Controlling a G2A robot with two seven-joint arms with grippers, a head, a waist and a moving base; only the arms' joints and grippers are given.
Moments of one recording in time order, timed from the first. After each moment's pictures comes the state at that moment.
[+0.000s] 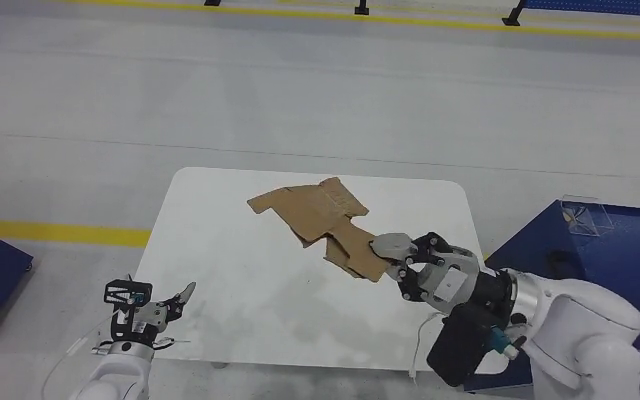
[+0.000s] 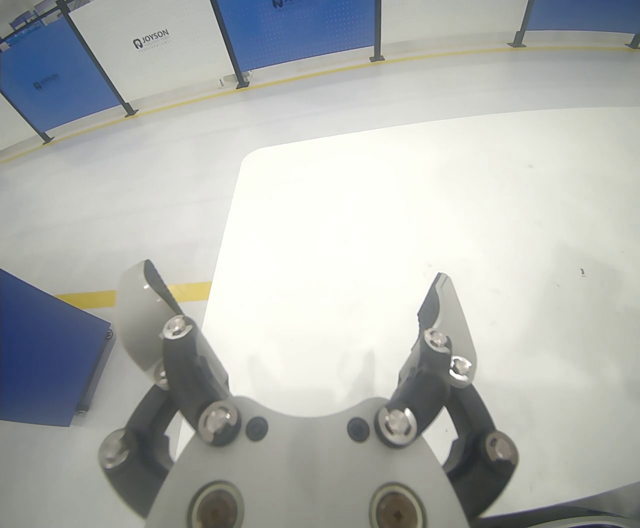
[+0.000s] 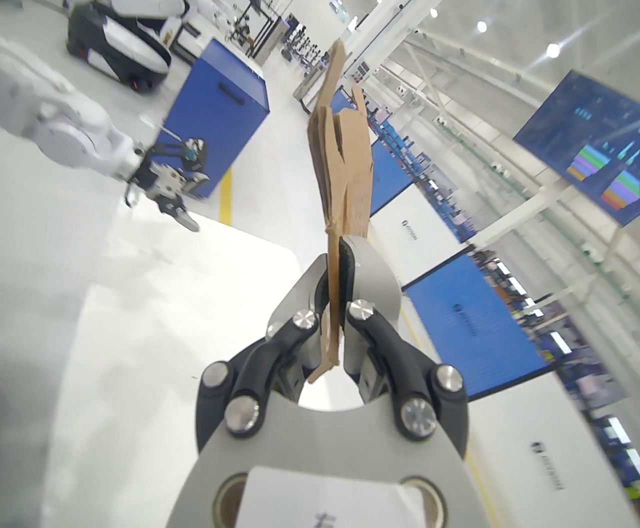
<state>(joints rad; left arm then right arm) 1.73 -1.15 -1.60 -1.80 1.33 0.00 0.00 -1.30 -1.18 1.60 -2.35 -1.69 -0.97 -0.10</state>
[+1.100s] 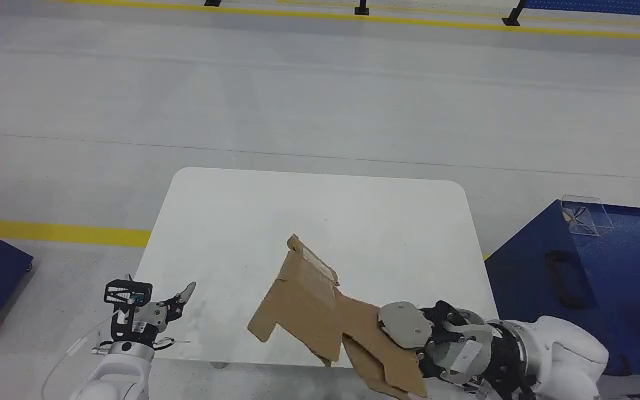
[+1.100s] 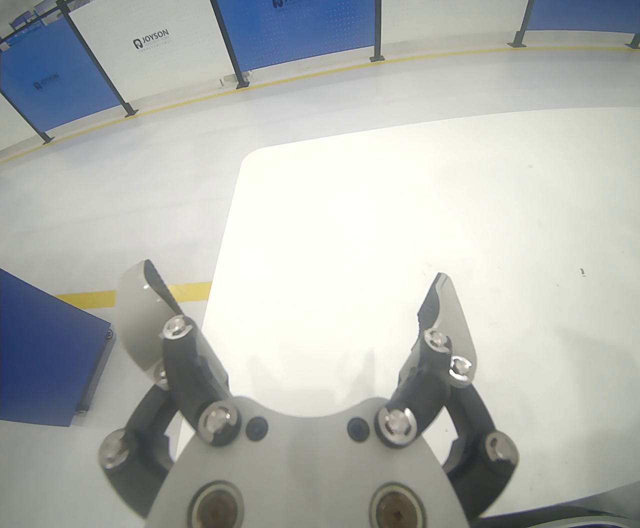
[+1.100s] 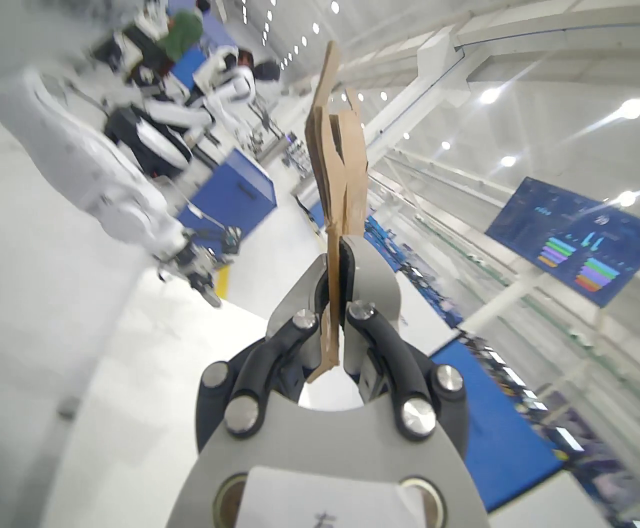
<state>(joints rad) 1.73 -1.15 -1.60 -1.80 1.33 0.00 0.00 -1.59 -1.12 1.64 -2.34 -1.57 -0.95 -0.62</state>
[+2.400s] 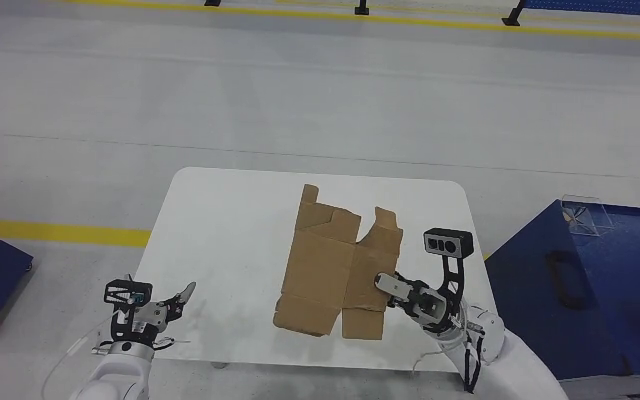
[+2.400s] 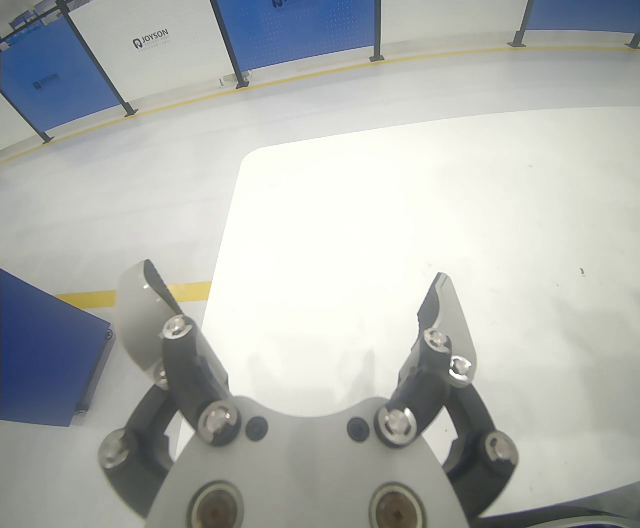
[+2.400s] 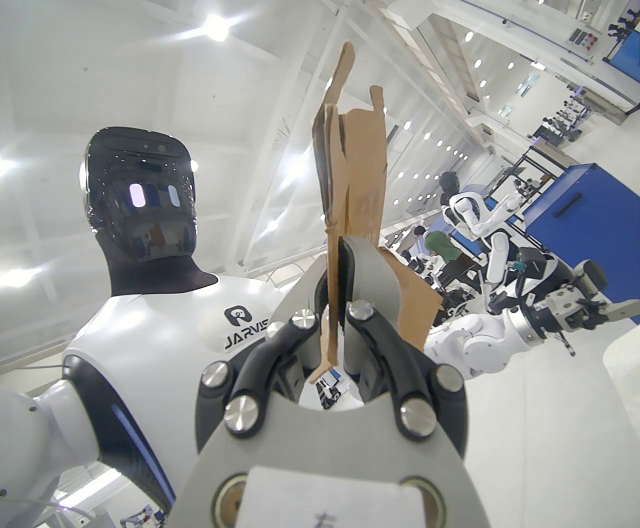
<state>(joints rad) 1.73 -1.15 -1.60 -1.80 1.33 0.00 0.00 -1.28 -0.95 1.09 -1.80 0.85 -0.83 0.84</state>
